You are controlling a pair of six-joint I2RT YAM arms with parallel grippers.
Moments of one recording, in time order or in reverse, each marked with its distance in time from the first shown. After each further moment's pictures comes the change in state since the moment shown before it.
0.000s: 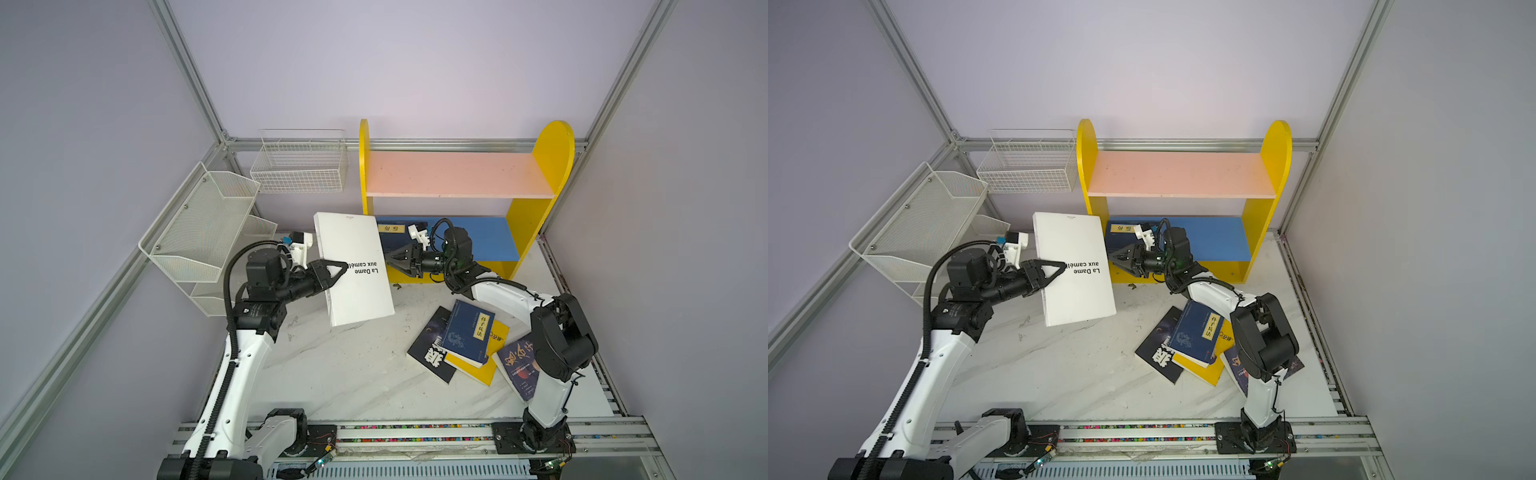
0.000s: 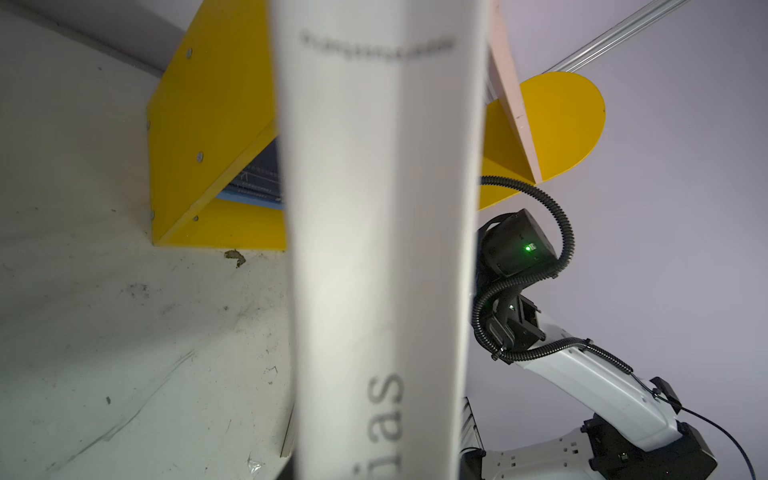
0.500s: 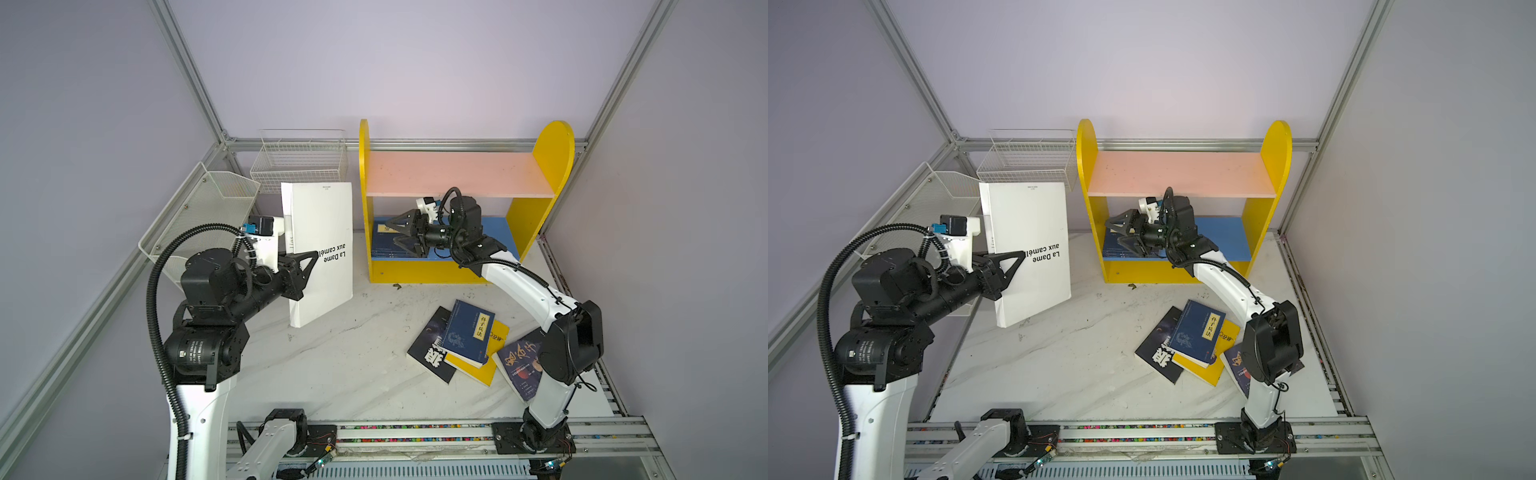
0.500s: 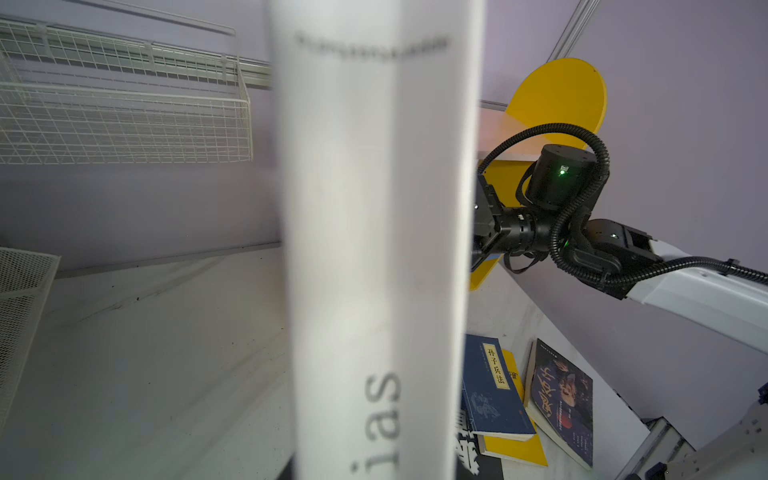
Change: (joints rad) left arm 0.000 -0.111 0.360 -0.360 -0.253 0.455; right arm -0.006 -0.031 0.333 -0.380 0.056 0.063
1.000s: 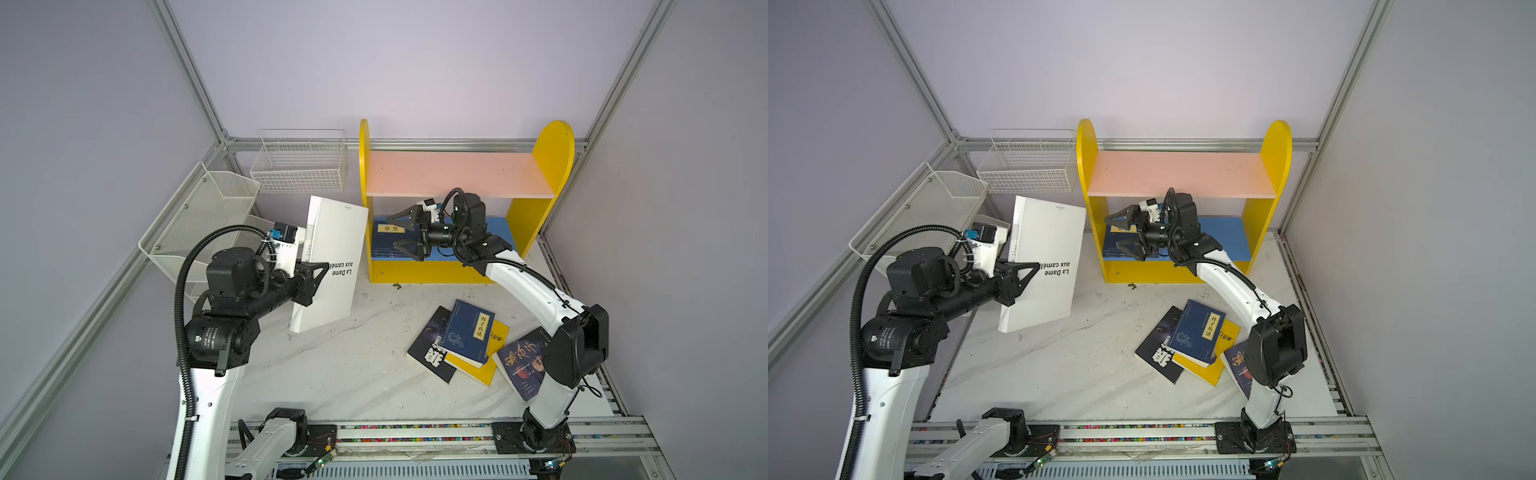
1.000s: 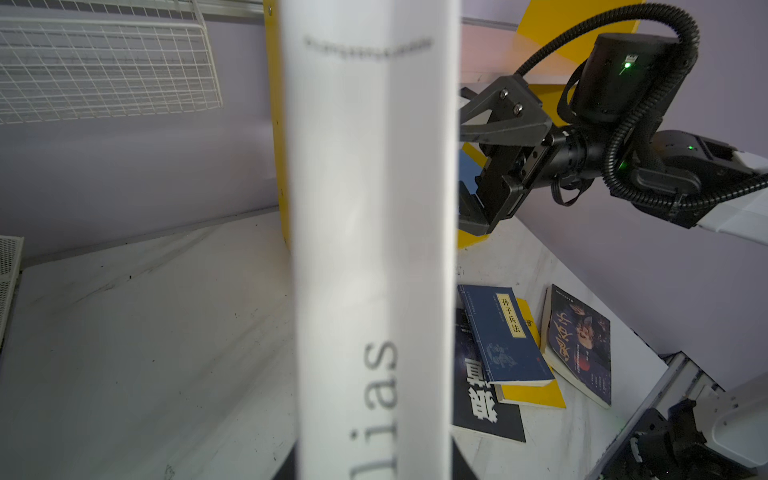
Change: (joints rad) left arm -0.093 0.002 -0.097 -0.045 -0.039 0.100; right arm 0.000 -0.053 -0.033 -0.008 -0.053 0.174
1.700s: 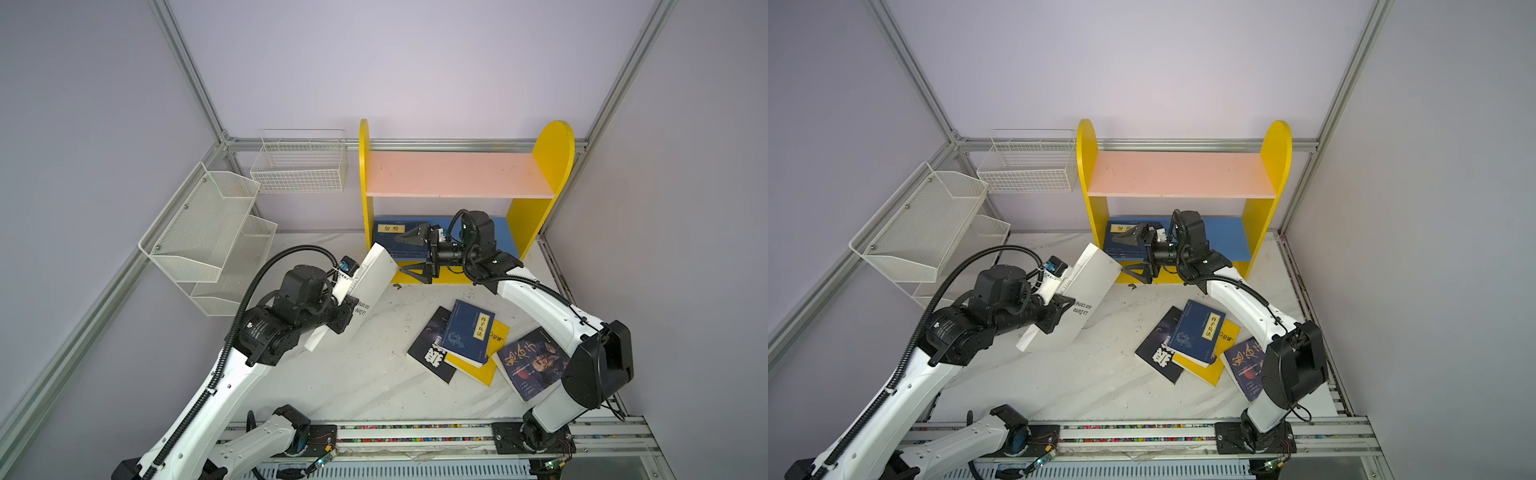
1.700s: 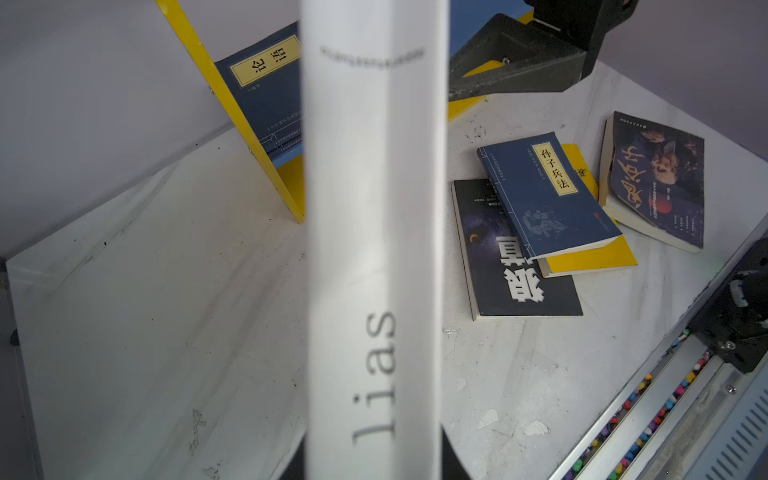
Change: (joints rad) left arm -0.481 0.051 -0.163 -0.057 -0.451 0.140; right arm 0.000 -0.140 -0.237 0.002 -0.057 0.216
